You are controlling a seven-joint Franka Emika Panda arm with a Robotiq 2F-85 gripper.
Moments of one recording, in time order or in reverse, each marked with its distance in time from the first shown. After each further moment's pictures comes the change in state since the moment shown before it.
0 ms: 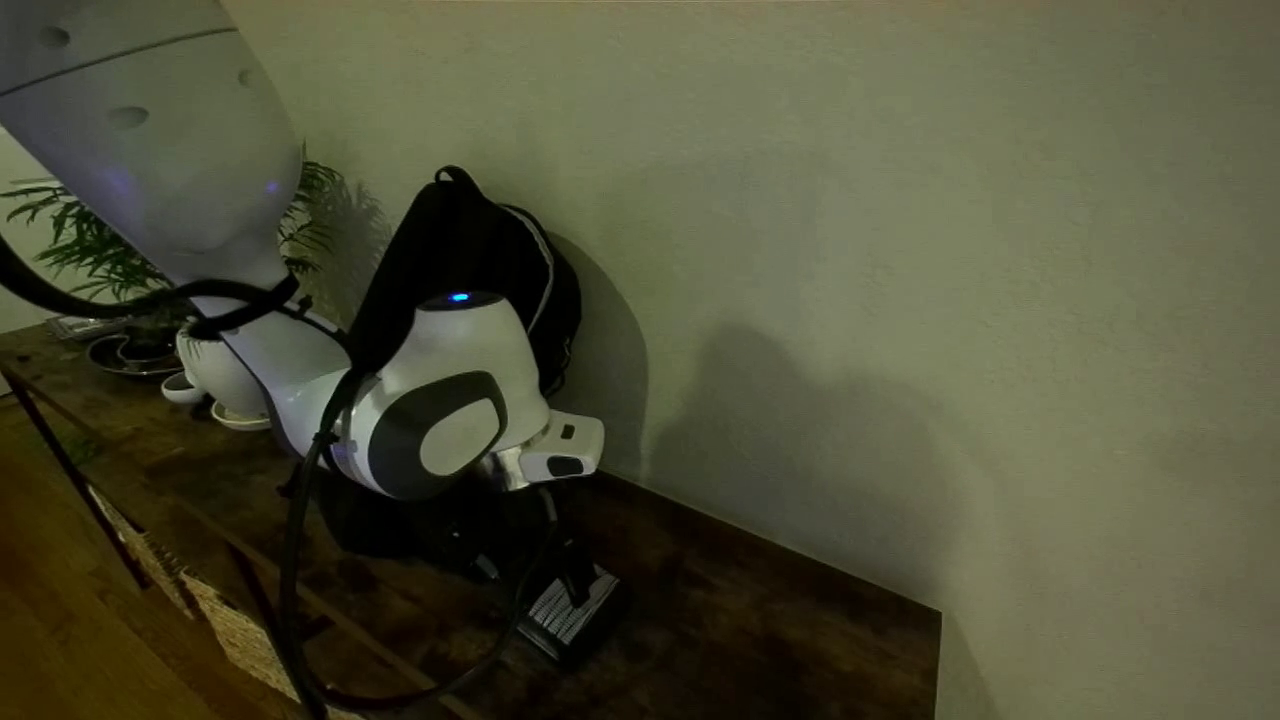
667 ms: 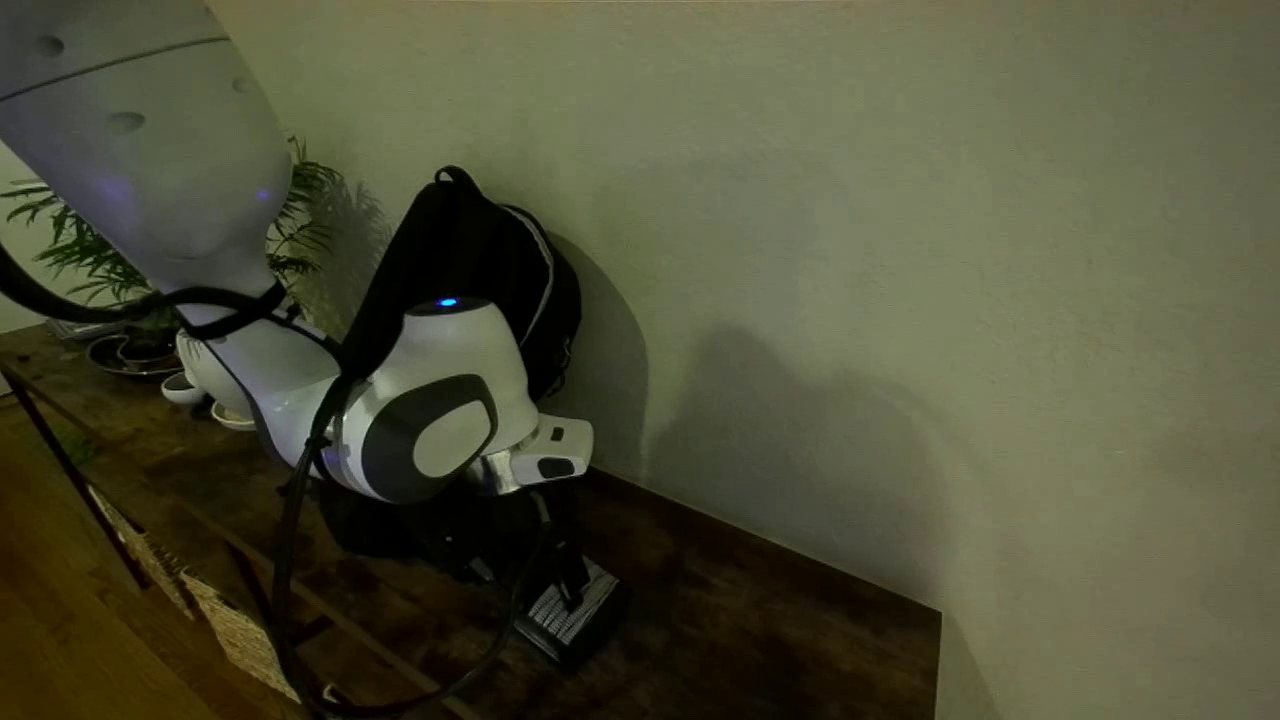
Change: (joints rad) arm 0.027 0.008 -0.012 -0.008 -0.031 -0.002 -0.001
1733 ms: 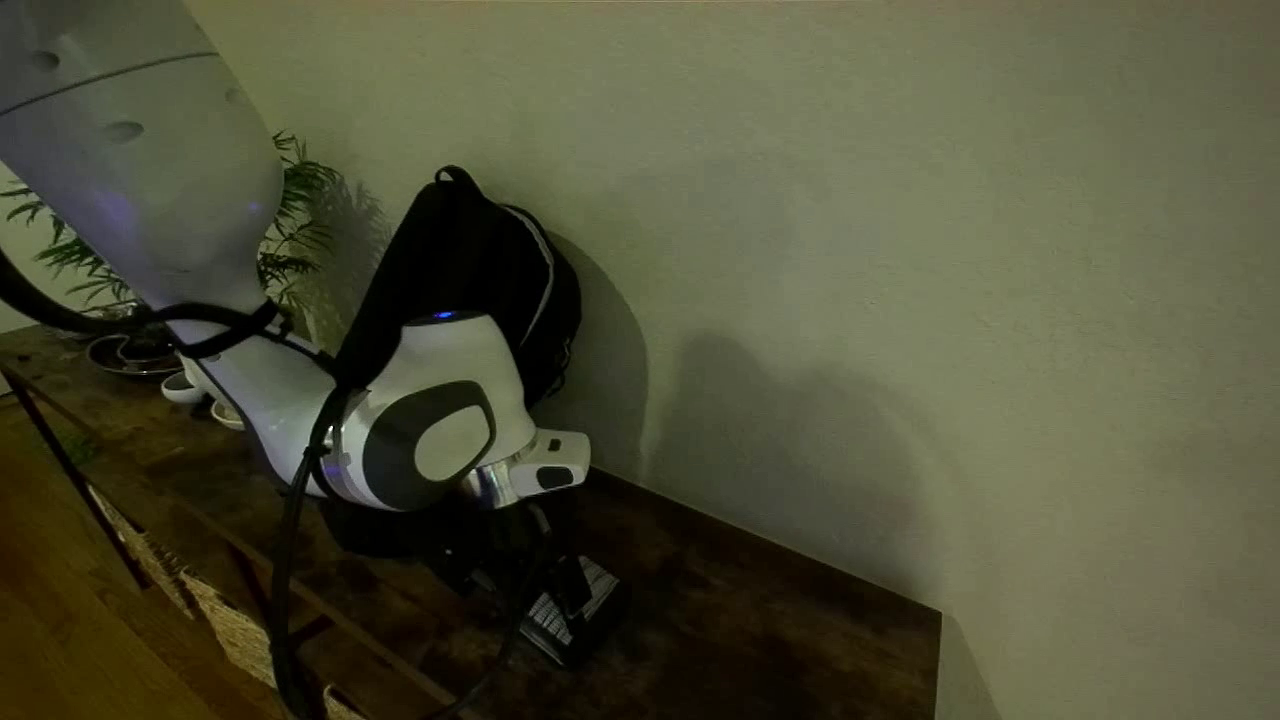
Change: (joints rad) arm 0.069 0.032 -0.071 -0.002 -0.035 -0.052 0.001
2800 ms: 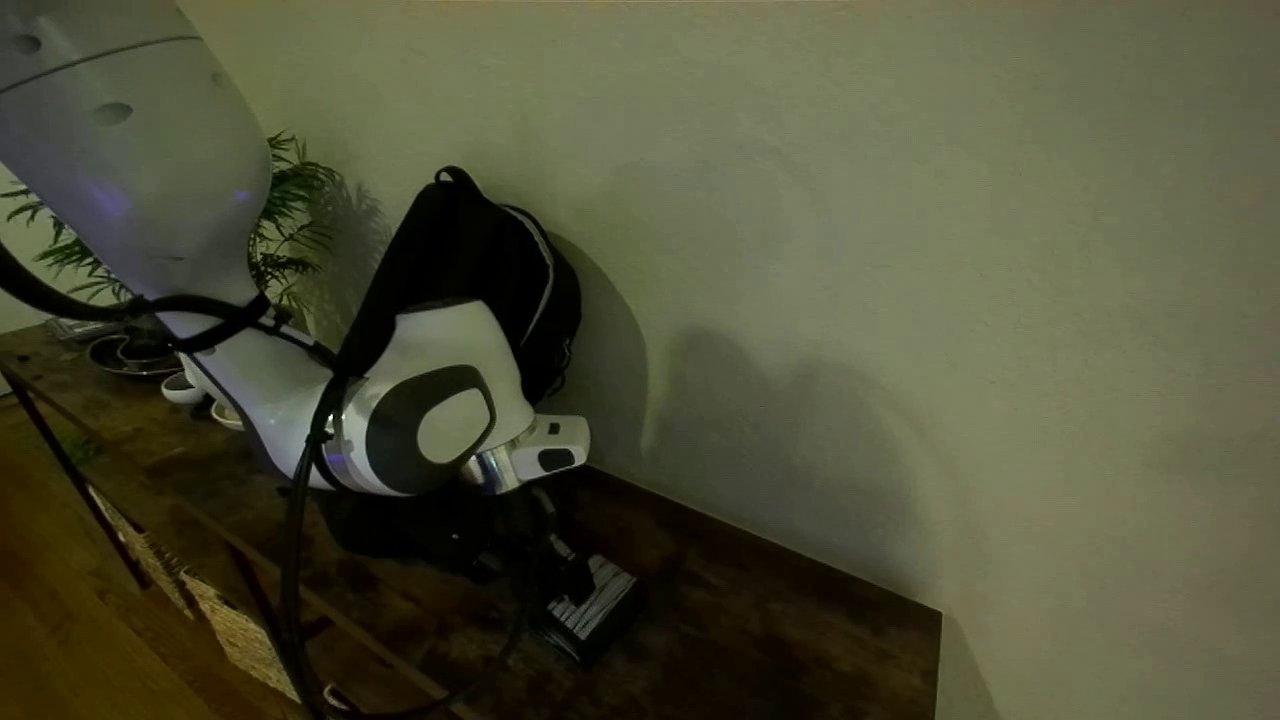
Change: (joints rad) arm 0.036 -0.007 -0.037 0.003 -0.028 0.000 -0.003
